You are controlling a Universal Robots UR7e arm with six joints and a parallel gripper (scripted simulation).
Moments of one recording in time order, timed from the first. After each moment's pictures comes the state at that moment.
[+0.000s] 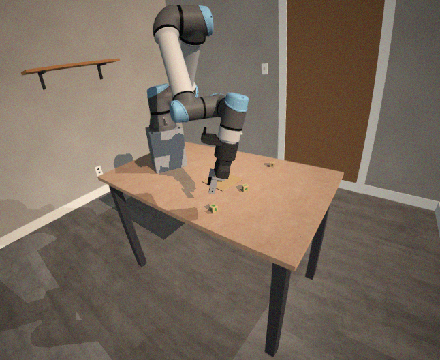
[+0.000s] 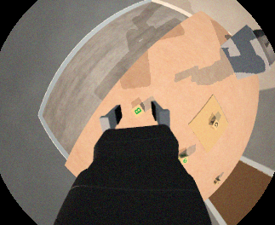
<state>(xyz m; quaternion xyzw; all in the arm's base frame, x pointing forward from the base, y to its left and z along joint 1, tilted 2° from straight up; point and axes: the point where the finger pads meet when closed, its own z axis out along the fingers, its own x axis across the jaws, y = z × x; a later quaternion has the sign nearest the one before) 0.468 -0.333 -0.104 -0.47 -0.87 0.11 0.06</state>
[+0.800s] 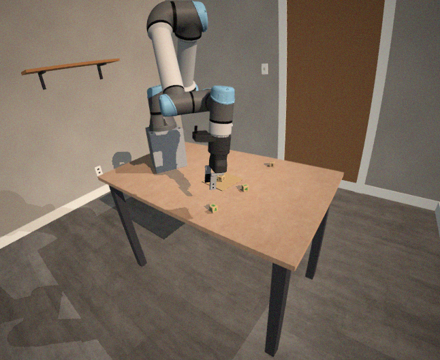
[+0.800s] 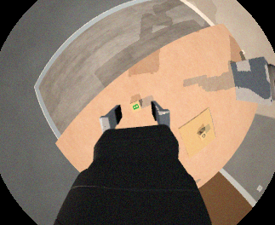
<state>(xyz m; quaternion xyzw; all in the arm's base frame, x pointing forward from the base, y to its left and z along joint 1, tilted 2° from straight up) 0.465 -0.335 -0.089 -0.37 -0.93 0.04 0.04</state>
